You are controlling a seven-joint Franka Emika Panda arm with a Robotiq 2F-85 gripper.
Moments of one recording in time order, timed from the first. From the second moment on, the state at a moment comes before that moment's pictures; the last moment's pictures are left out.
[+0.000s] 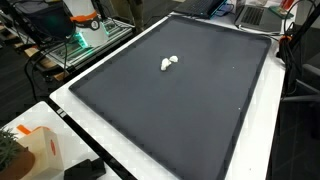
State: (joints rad) arm 0.06 -0.66 -0.07 -2.78 0.18 2.46 -0.49
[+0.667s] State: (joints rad) arm 0.06 -0.63 0.04 -2.76 0.10 2.52 -0.23
